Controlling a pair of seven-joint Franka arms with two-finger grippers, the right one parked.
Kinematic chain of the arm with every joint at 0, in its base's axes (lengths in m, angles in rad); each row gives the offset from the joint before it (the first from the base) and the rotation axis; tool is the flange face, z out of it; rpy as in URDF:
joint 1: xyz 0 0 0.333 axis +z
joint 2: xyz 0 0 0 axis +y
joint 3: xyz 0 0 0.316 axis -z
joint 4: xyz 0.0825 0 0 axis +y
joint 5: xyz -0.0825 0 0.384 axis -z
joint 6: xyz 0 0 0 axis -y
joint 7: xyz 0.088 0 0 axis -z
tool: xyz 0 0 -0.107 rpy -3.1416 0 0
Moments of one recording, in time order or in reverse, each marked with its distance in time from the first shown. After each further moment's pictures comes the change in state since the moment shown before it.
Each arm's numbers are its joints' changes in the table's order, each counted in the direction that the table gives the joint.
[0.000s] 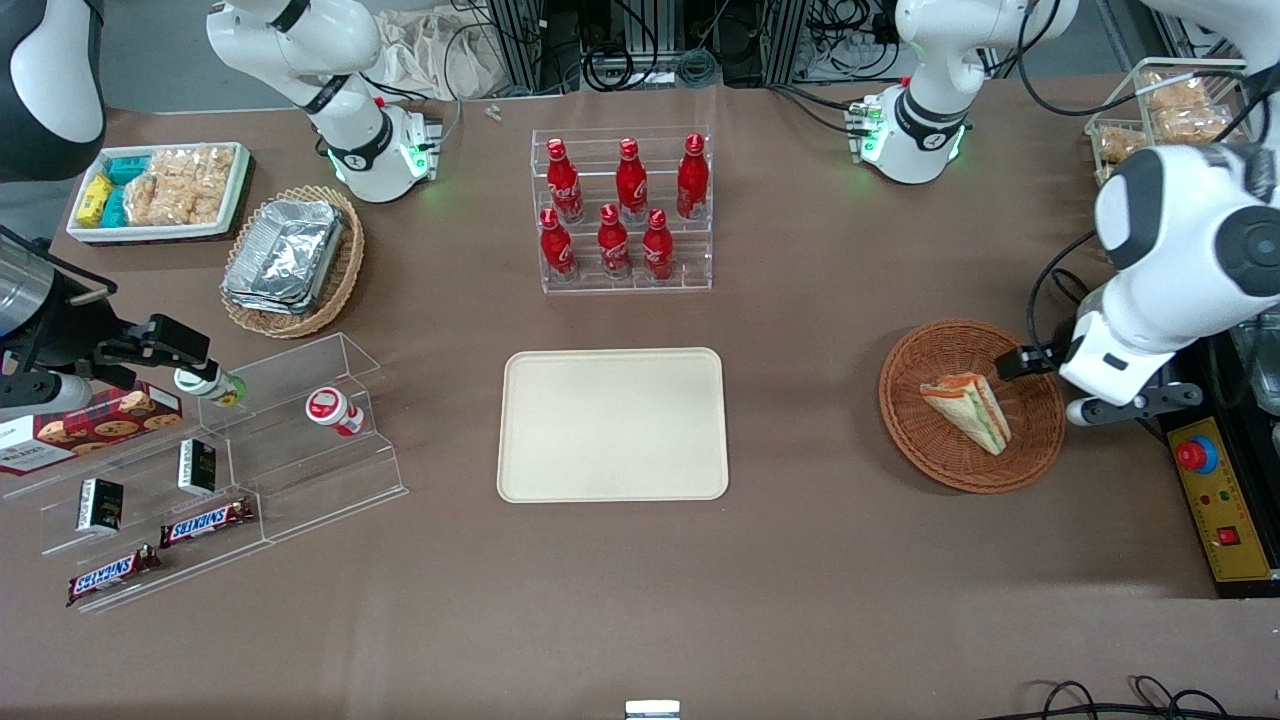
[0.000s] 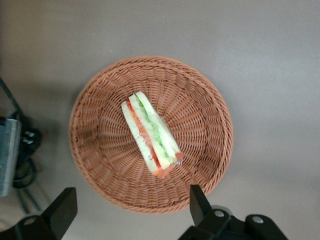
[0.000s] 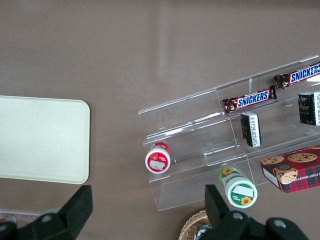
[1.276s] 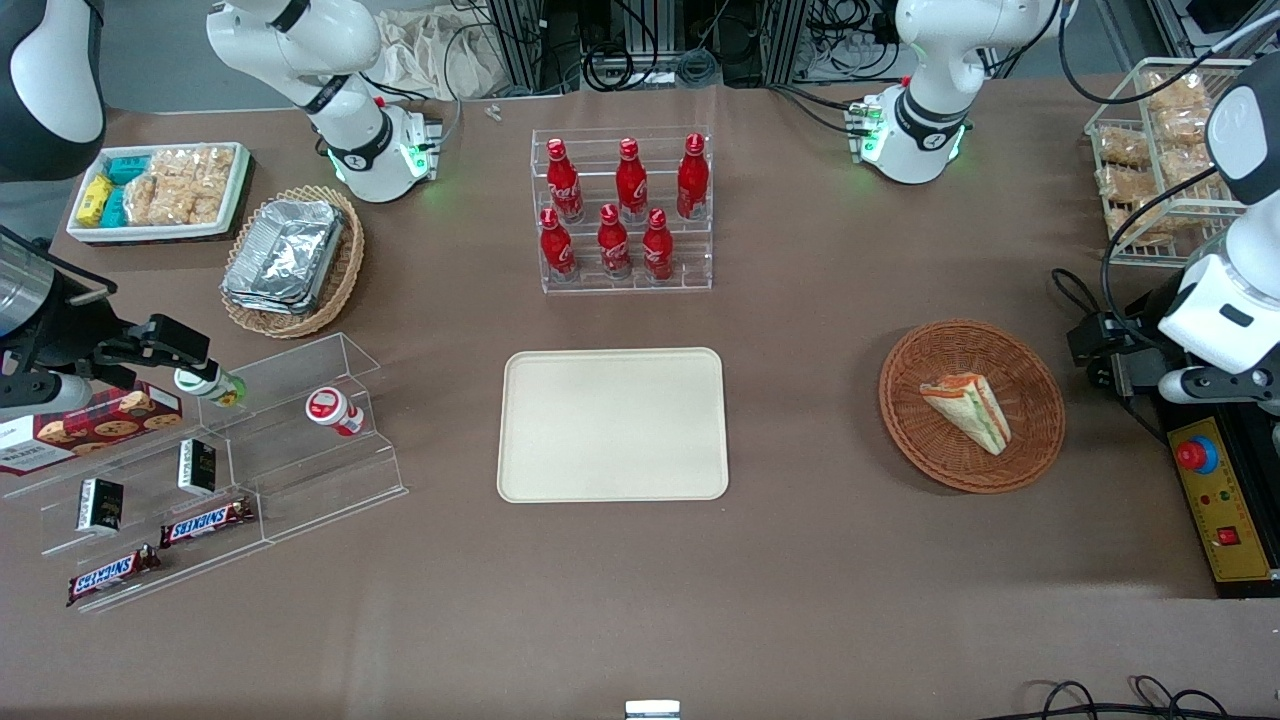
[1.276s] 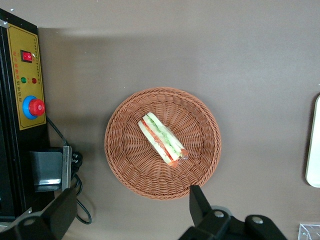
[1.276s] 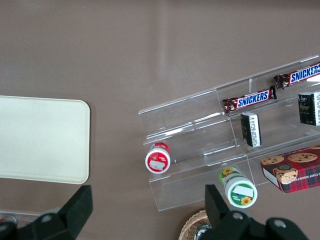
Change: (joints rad) arm 0.020 -0.005 0.001 -0.382 -0.007 -0.334 0.234
